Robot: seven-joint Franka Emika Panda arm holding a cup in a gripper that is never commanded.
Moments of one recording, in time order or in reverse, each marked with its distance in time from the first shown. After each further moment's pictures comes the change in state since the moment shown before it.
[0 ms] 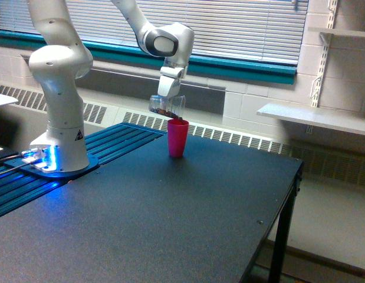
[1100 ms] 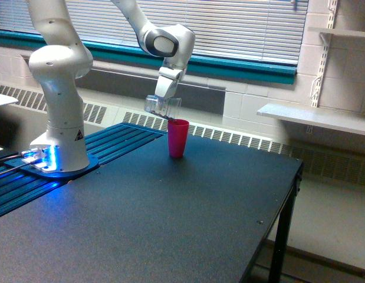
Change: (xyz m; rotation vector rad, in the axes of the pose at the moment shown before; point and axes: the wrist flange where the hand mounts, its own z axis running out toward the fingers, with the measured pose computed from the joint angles) arm 0.005 0.008 0.004 -0.084 -0.033 -0.039
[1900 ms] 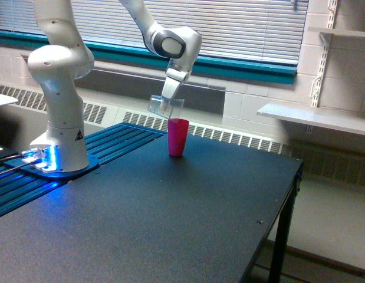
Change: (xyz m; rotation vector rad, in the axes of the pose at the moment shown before) arm 0.004 -0.018 -0.002 -0.035 -0.018 -0.078
